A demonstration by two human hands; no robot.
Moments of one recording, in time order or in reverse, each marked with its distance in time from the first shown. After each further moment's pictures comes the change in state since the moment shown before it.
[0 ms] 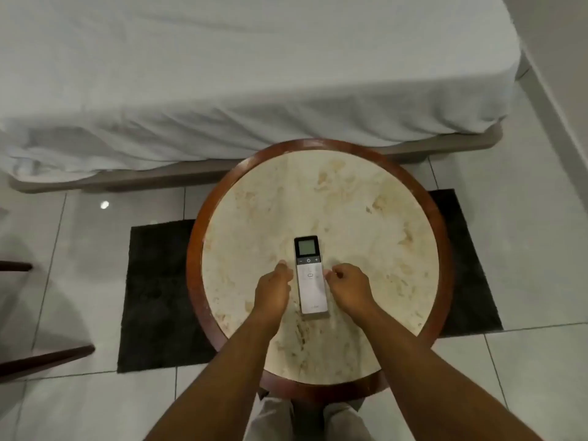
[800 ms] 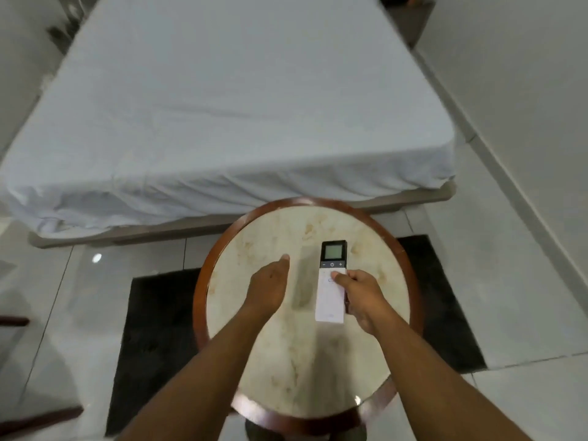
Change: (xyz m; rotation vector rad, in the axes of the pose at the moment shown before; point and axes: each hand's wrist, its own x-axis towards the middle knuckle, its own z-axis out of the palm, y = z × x) left_hand -0.072 0.116 -0.007 0.371 -0.028 0.382; right_hand -0.046 -0.060 -0.092 0.644 -0.008 0.107
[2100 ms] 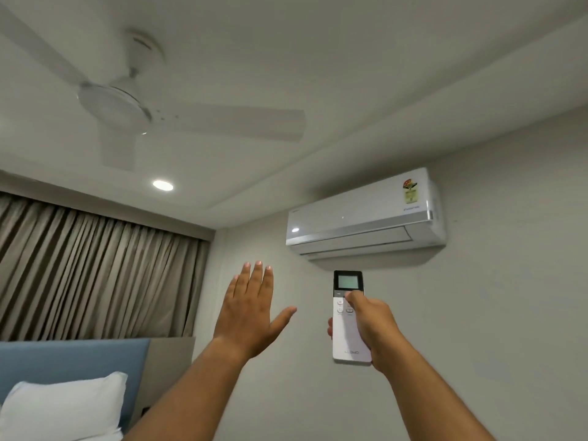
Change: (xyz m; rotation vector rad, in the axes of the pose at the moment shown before) left_hand -0.321 0.667 -0.027 0.487 0.811 1.723; right_hand -0.543 -0.473 -0.294 0.239 0.644 -1.188
